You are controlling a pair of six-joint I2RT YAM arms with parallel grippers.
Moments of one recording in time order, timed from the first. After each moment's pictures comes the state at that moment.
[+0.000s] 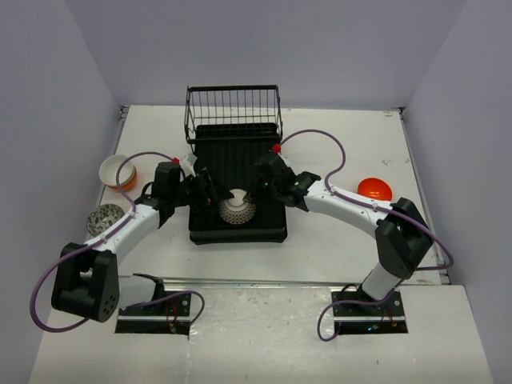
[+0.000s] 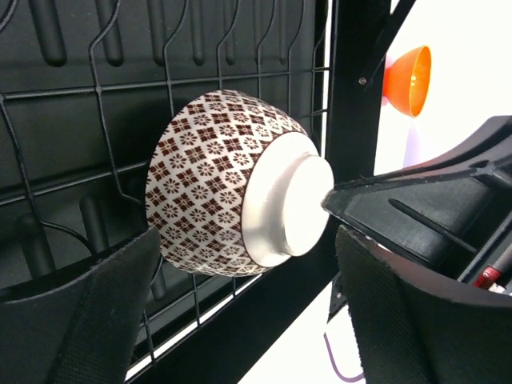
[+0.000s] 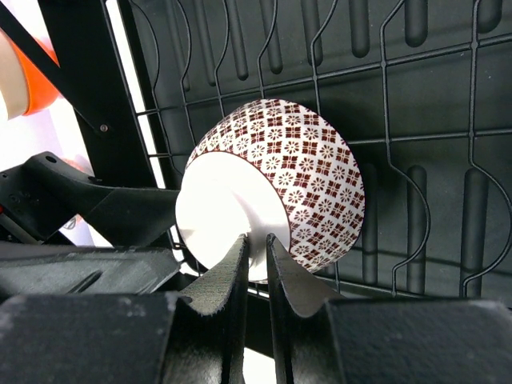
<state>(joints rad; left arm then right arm) -0.24 1.27 0.66 -0.10 0.53 -0.76 0.82 1.66 1.22 -0.37 0.06 1.11</state>
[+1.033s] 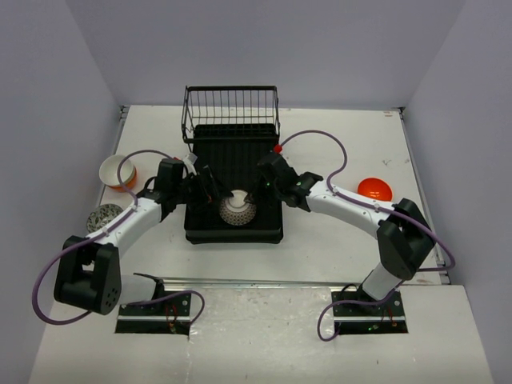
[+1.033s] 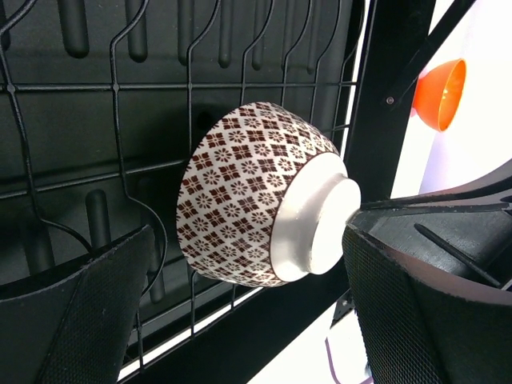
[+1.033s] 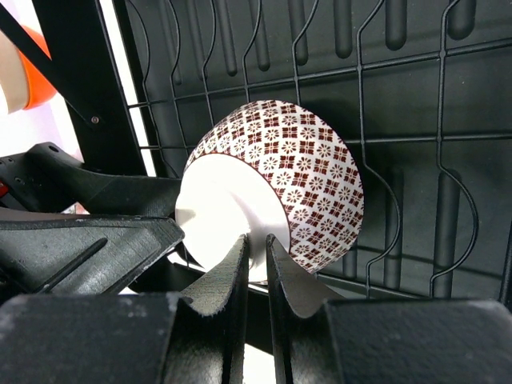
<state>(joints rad) -0.24 1.31 0.73 -0.21 0.46 -0.75 0.81 1.65 1.20 -0.36 0.03 1.10</state>
